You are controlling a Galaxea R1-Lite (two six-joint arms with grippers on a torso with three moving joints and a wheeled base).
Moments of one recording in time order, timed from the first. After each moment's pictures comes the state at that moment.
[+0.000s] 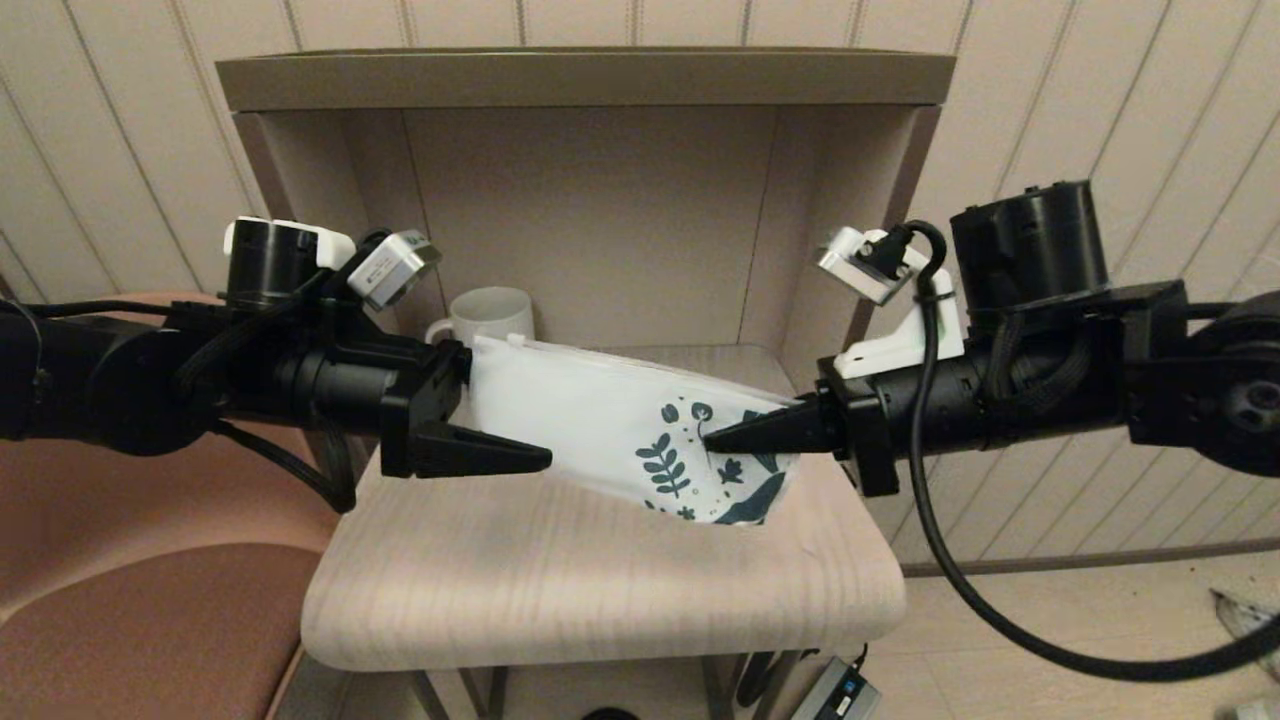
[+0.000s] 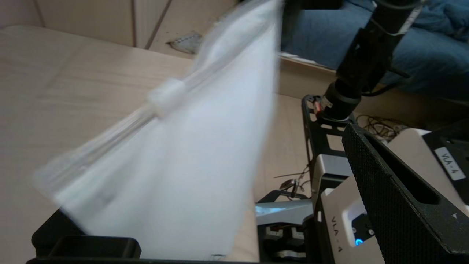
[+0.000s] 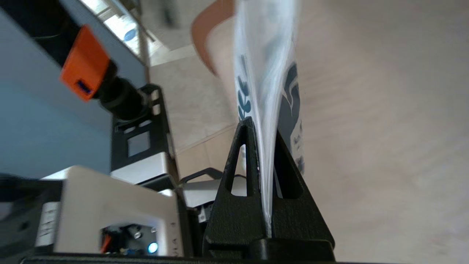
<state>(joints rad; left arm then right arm) -0.30 1.78 -1.15 -0.16 -1.27 0.30 0.46 1.65 -1.19 -0.02 0.86 -0.09</state>
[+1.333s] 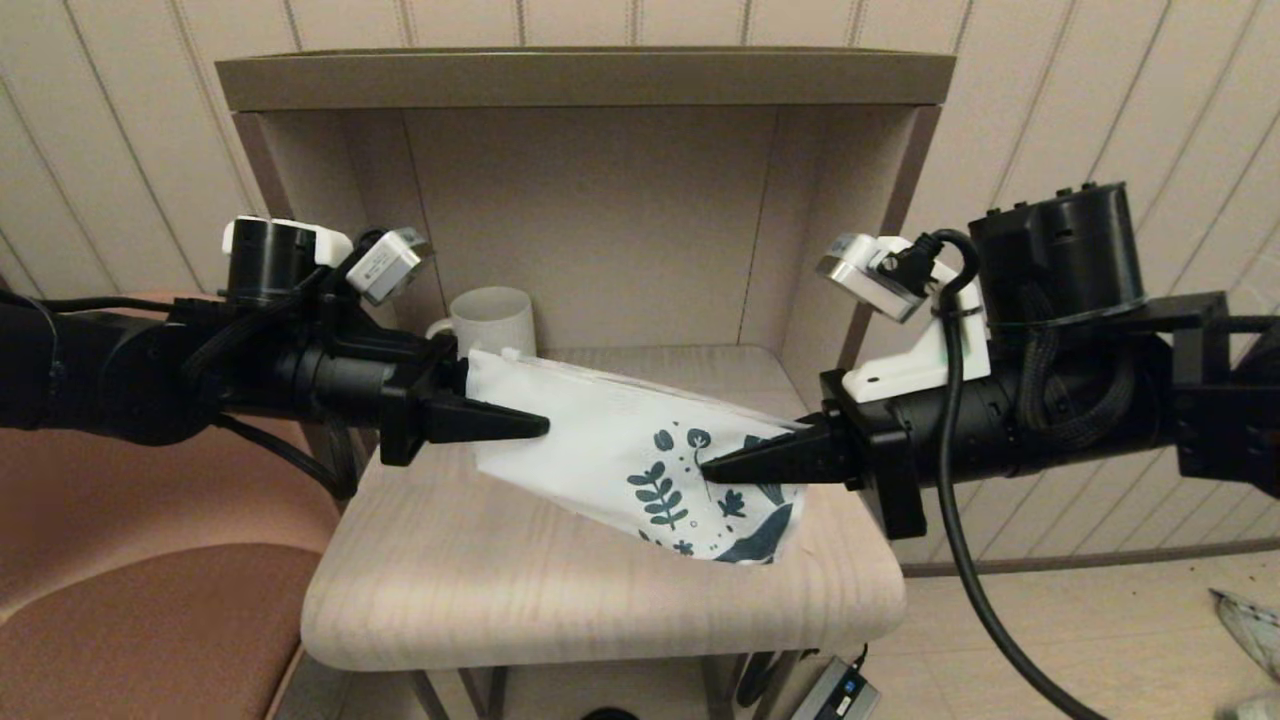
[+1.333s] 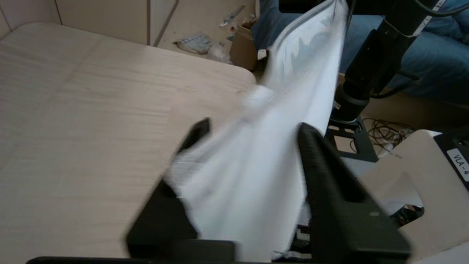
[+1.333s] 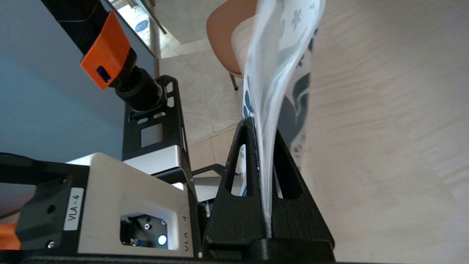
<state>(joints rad) -0.28 1.80 -1.17 -0.16 -1.27 0.30 0.51 1.59 -1.15 -0.03 0.86 -0.11</state>
